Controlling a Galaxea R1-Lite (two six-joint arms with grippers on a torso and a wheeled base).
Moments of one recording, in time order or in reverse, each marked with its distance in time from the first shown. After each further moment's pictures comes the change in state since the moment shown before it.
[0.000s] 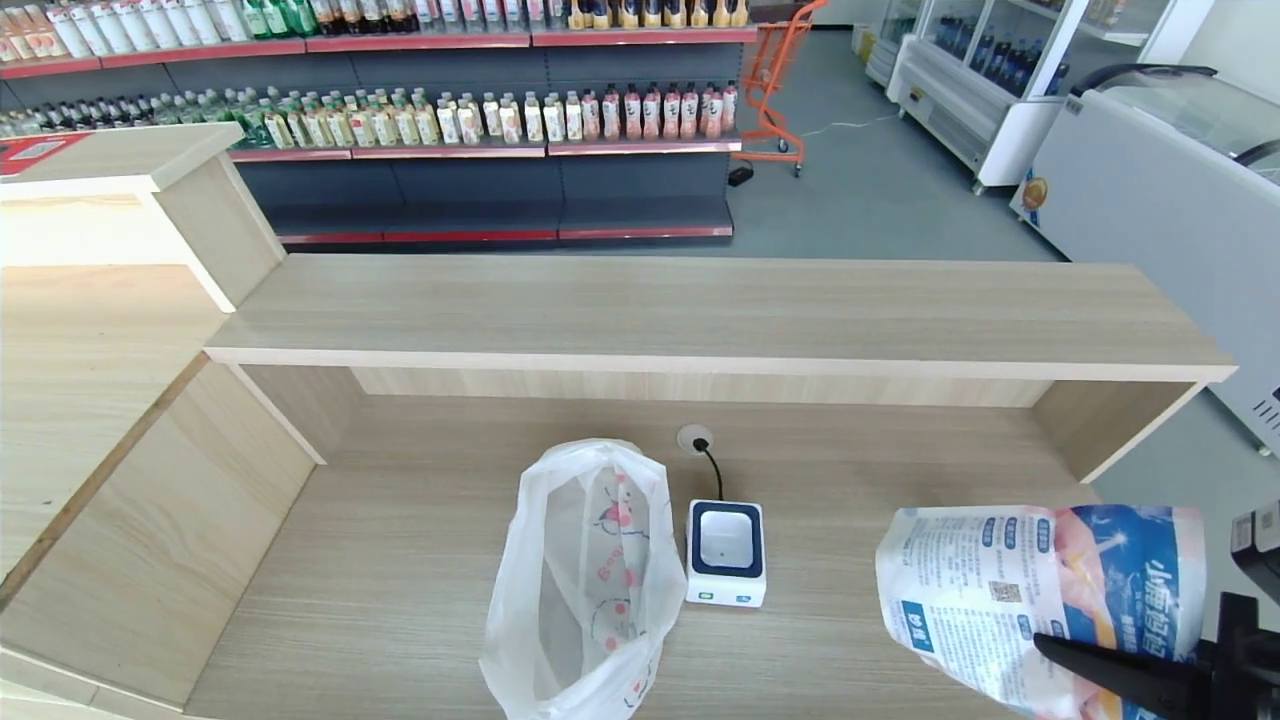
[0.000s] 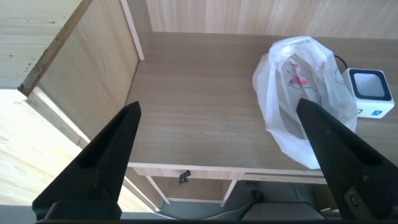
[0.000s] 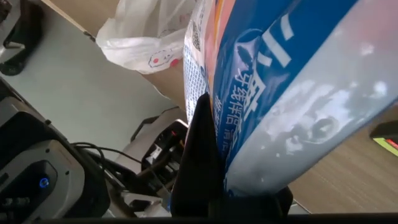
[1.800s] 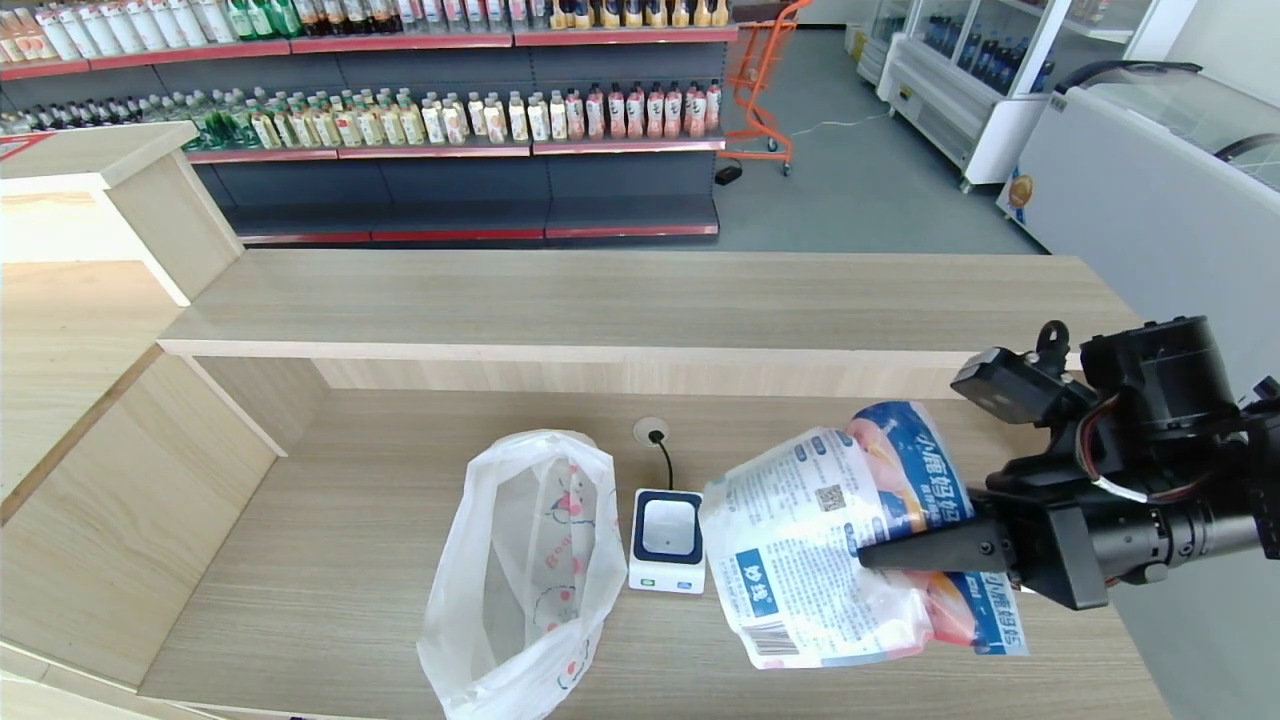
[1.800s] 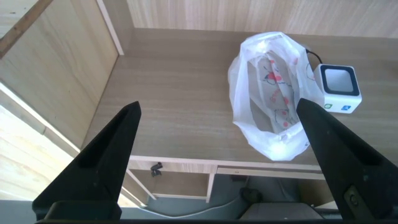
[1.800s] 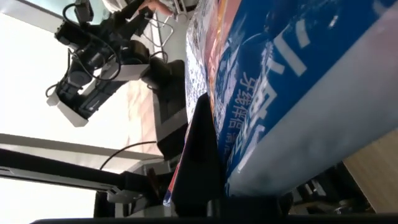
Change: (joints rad) left arm 0.000 0.000 0.000 0.000 0.001 -0.009; right arm 0.126 0.541 -0.520 0.194 0.645 0.229
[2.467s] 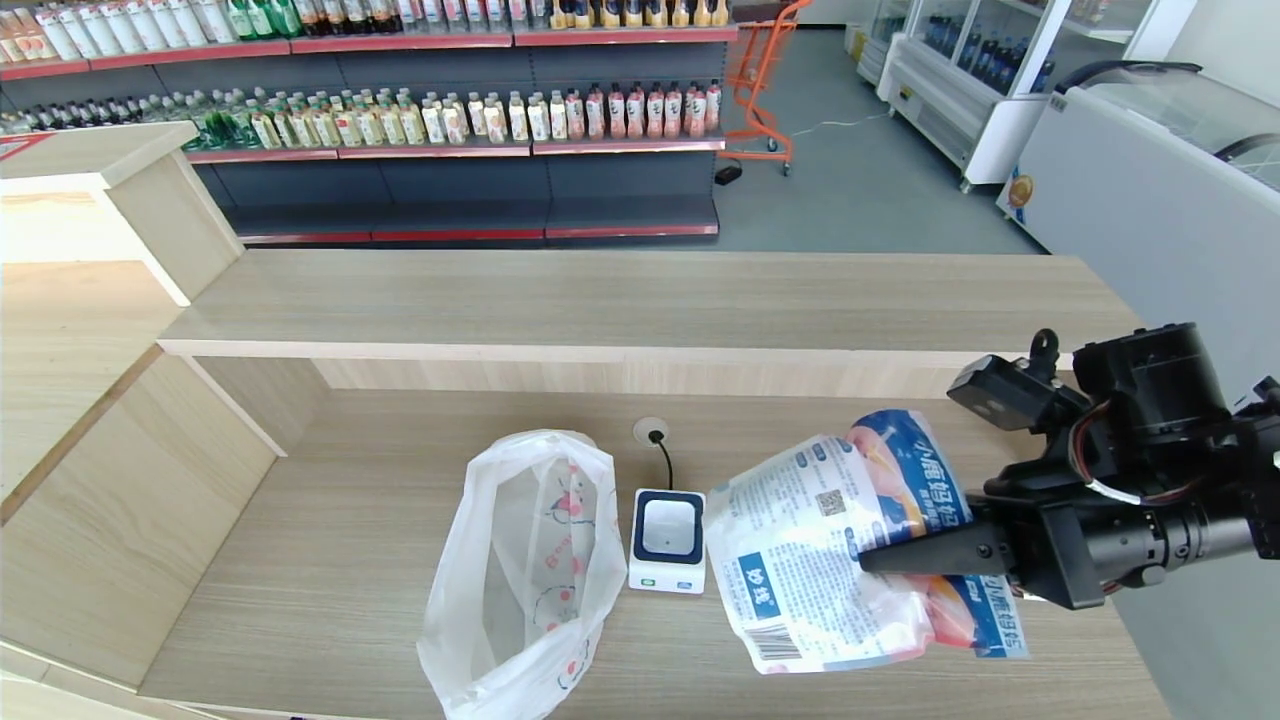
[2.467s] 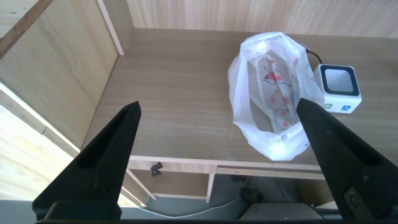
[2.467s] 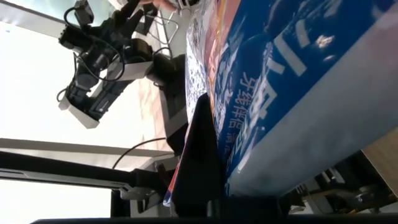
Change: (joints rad) left arm 0.000 0.000 0.000 0.000 0.000 0.000; right arm -0.011 0.016 -0.001 0.036 0.002 0.014
